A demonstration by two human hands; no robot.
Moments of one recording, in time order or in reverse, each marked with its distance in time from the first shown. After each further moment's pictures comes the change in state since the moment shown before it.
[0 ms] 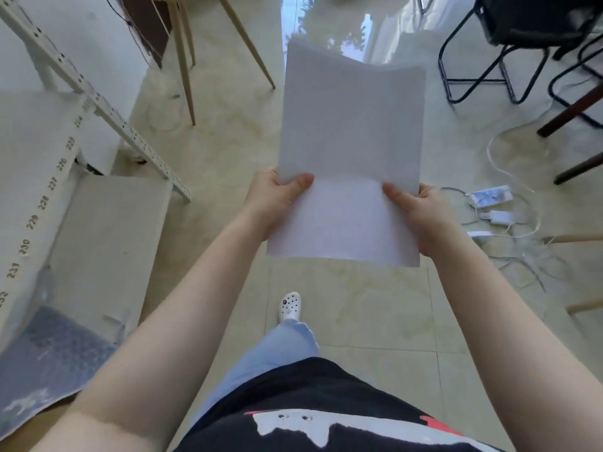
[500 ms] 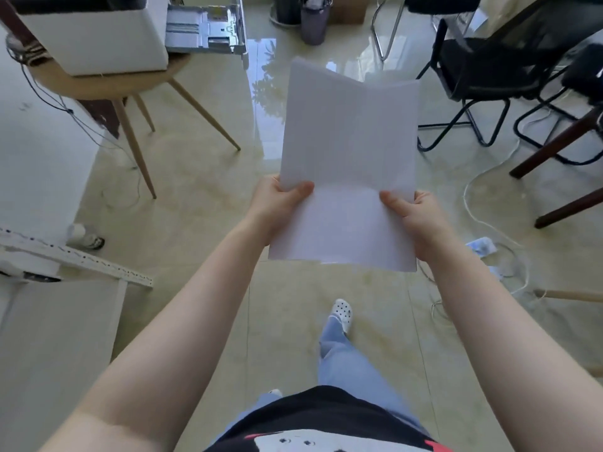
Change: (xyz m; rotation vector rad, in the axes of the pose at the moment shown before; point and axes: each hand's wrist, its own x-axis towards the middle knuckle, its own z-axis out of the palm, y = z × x) left_hand 0.315 0.114 0.110 0.082 -0.111 0.006; right_hand 0.290 -0.136 -0.067 0.121 0.055 -0.028
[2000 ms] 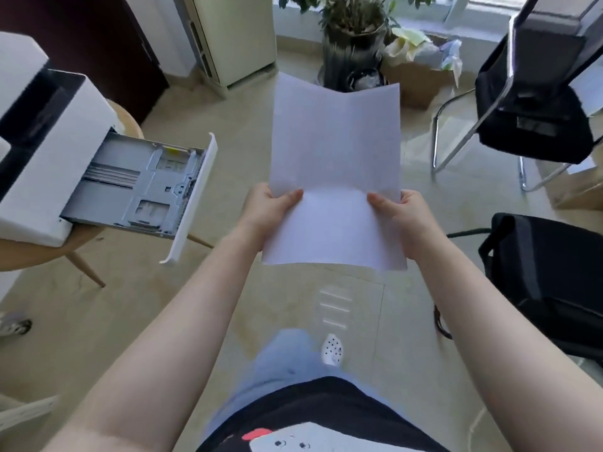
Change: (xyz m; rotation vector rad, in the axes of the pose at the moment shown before) left_hand 0.789 0.275 0.071 -0.082 0.355 -0.071; right_hand 0.845 -0.365 0.024 -0.179 -0.317 0.070
